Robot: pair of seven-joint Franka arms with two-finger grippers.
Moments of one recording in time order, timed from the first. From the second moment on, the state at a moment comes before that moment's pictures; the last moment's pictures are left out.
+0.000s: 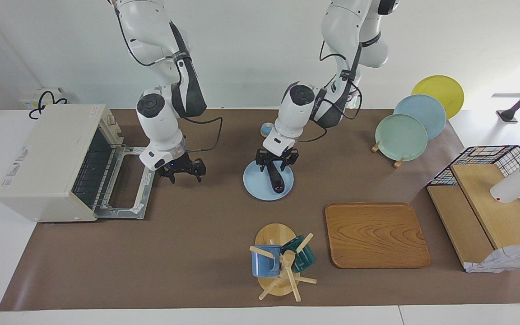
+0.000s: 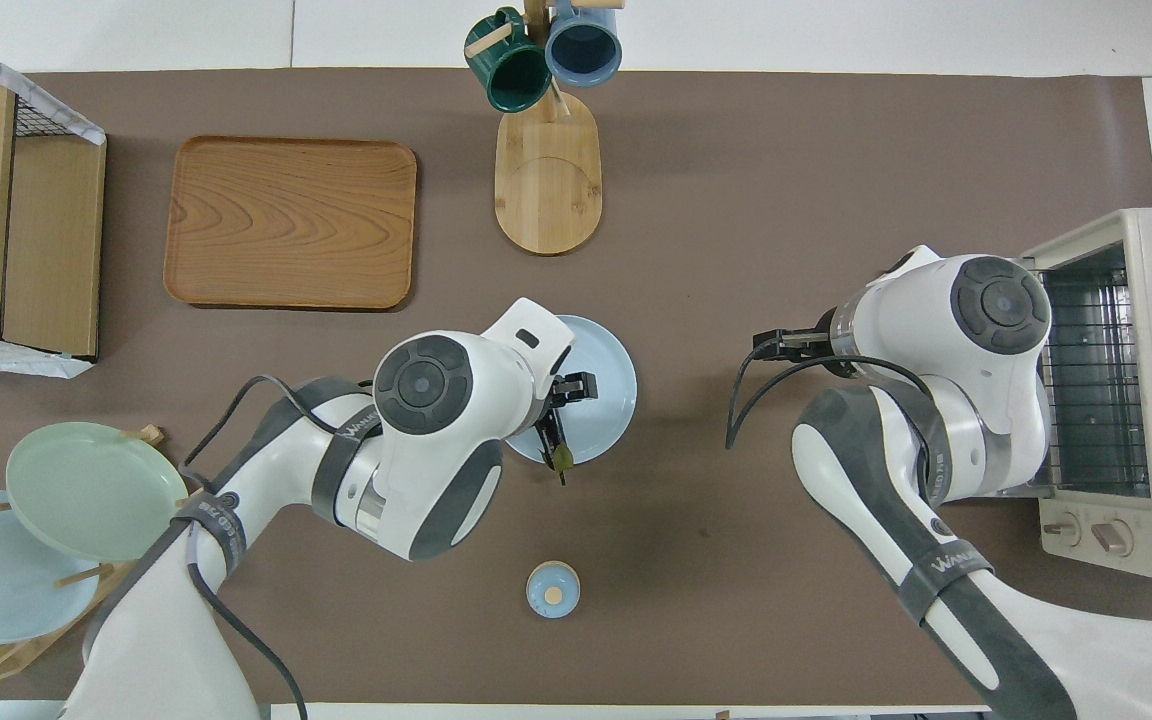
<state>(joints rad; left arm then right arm) -0.64 0.22 -0.03 -2.04 -0.20 2.39 -0.59 0.31 0.13 -0.09 -2.16 0.10 2.35 0.18</state>
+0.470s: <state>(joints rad) -0.33 0.05 -0.01 -1.86 -0.20 1.94 -0.26 0.36 0.13 -0.08 -2.12 0.10 2.34 0.18</state>
